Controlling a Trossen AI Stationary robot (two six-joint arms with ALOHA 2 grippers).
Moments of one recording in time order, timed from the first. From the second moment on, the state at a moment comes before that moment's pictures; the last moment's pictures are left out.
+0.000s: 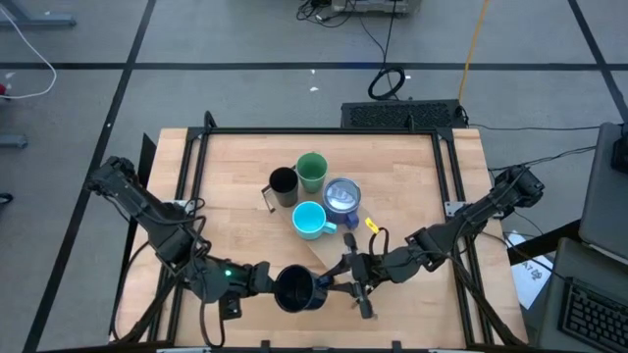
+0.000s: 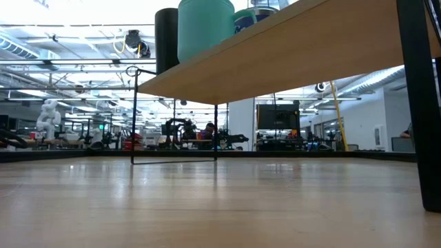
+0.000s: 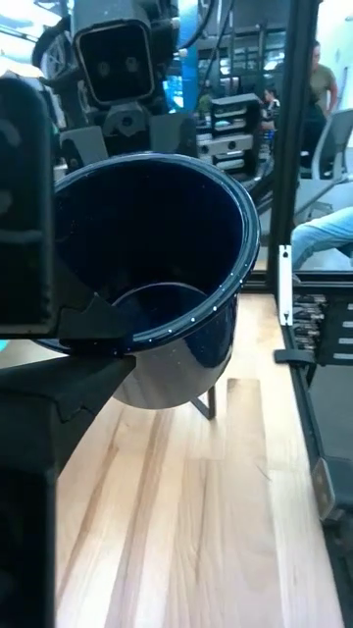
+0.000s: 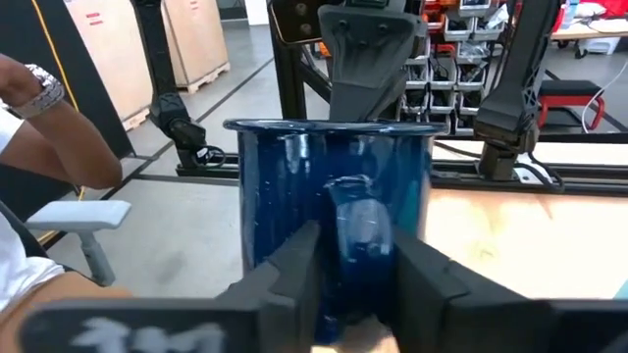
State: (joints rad) left arm -0.71 1.42 1.31 -0.47 -0.38 1.15; right arm 0.55 1.54 1.18 0.13 0.31 0.19
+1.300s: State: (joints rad) left arm -0.83 1.42 1.32 -0.32 -0.68 0.85; right arm 0.56 1.35 1.18 0.06 0.29 -0.01
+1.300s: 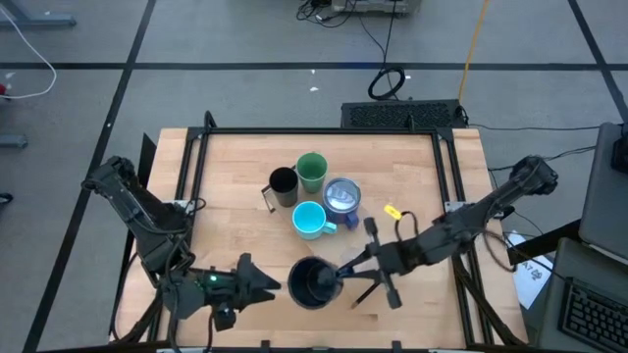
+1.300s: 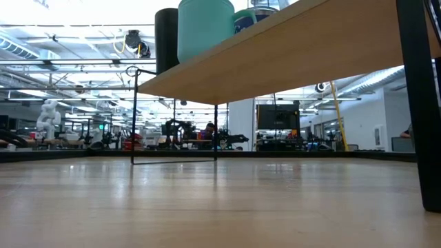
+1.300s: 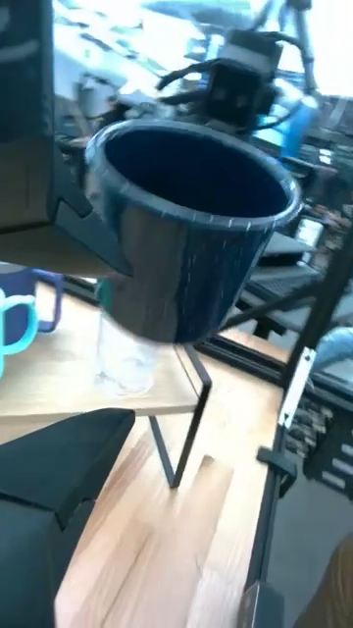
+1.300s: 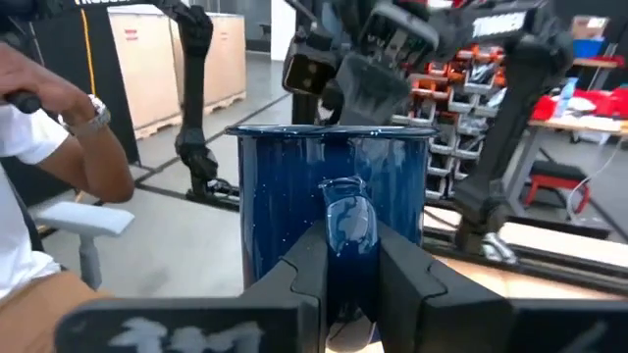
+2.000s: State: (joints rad) left arm -0.78 1.42 1.32 -0.58 -0.77 0.27; right arm 0.56 1.02 1.15 -0.23 0.35 -0.05
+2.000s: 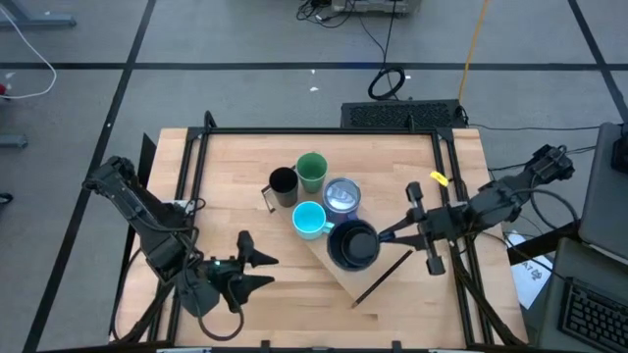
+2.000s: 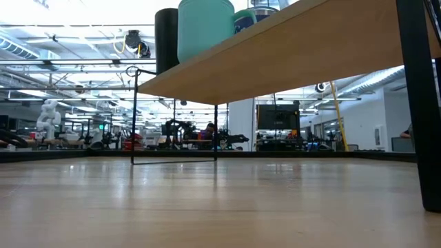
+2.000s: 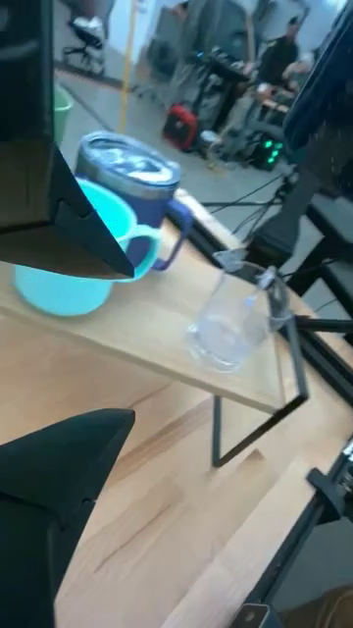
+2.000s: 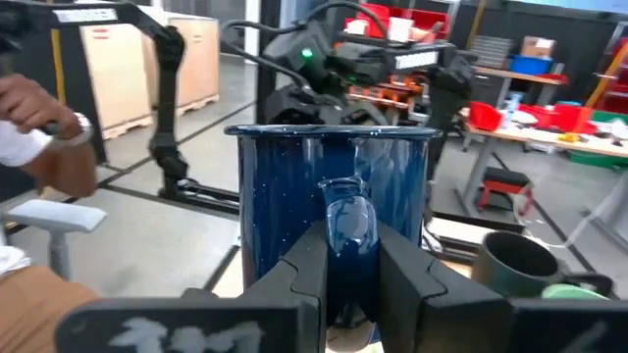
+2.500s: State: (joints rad) left arm -0.78 1.42 1.31 -0.62 -0.77 0.11; right arm 0.56 0.80 0.94 -0.22 0.37 -0.04
